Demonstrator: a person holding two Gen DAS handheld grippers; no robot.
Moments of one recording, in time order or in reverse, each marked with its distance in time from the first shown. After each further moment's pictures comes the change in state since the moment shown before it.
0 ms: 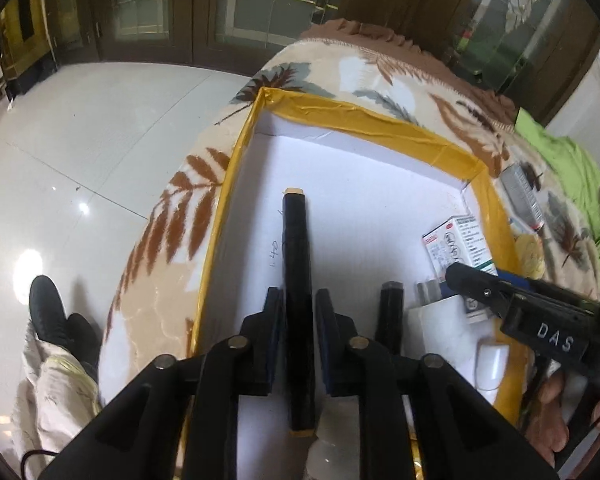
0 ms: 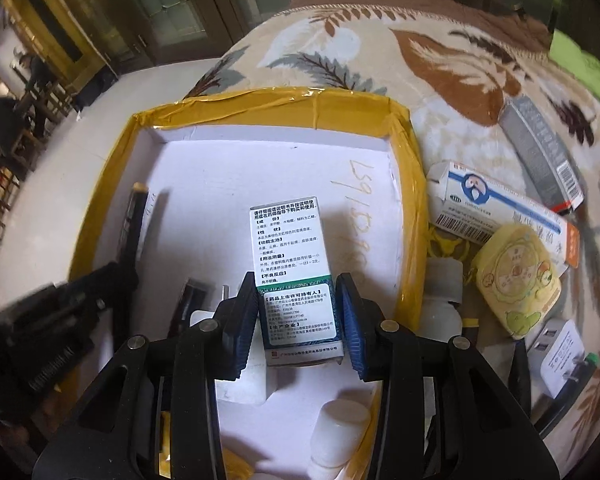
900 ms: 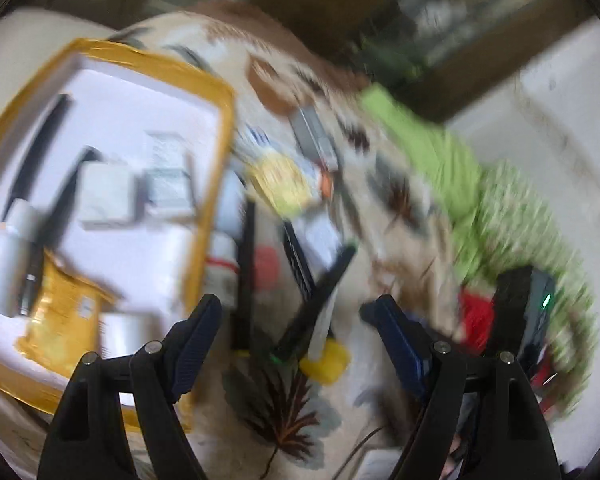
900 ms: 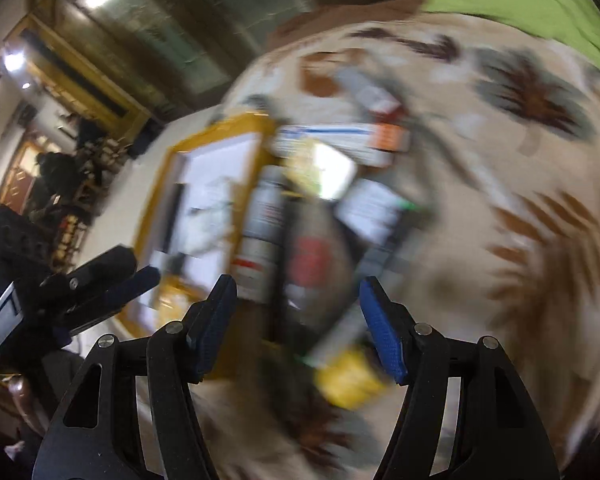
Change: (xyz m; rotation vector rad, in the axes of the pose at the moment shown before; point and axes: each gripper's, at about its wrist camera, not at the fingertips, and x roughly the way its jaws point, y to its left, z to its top) left arm -0.046 -0.194 -0.085 -0.039 0.053 -0.341; right arm -0.134 -0.177 -0.118 0.117 -0.104 0.213
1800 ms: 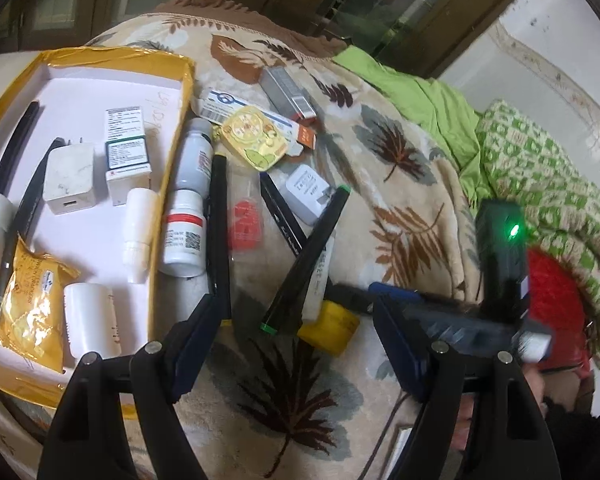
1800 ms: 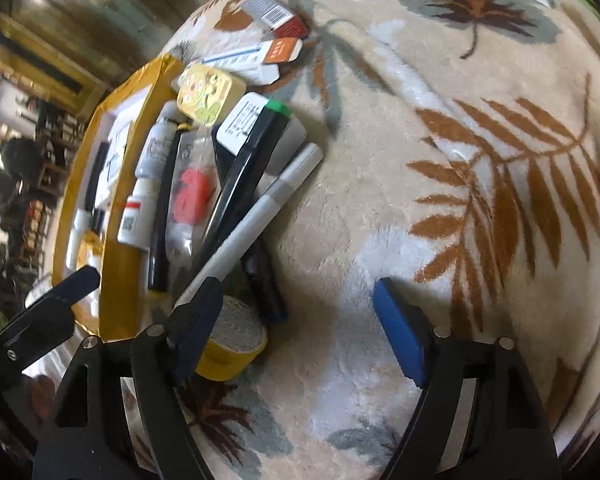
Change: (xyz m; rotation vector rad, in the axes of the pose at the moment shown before) left arm 0.012 -0.017 -0.041 0.118 0.014 0.033; right arm 0.031 -0.047 -0.019 0.036 0.165 -0.084
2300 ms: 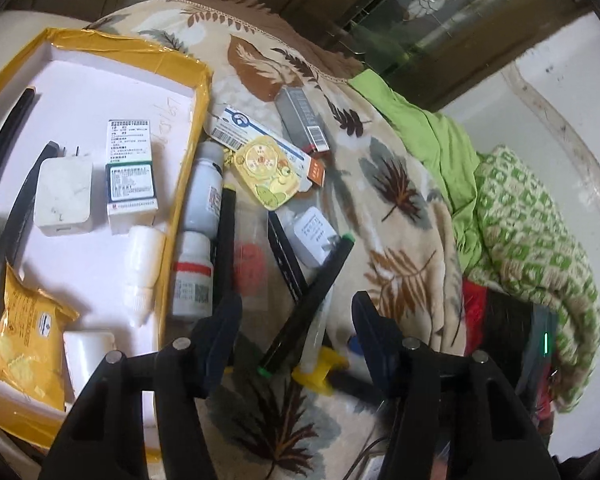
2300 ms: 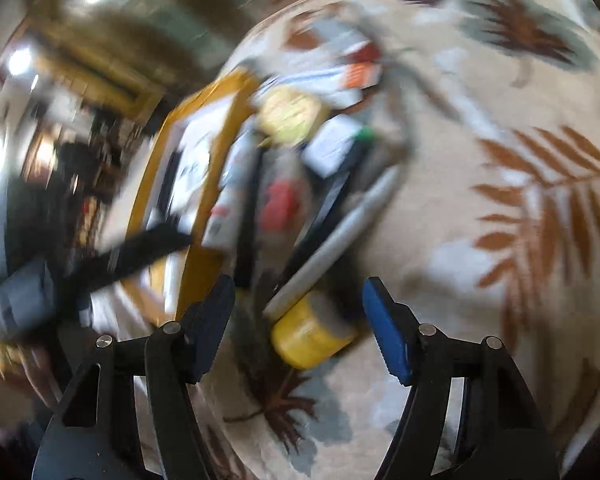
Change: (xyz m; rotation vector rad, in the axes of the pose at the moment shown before) left arm -0.001 0.028 0.040 -0.151 -0.003 -0.104; right arm -0.020 0.036 -0.013 -0.133 -0.055 0.165
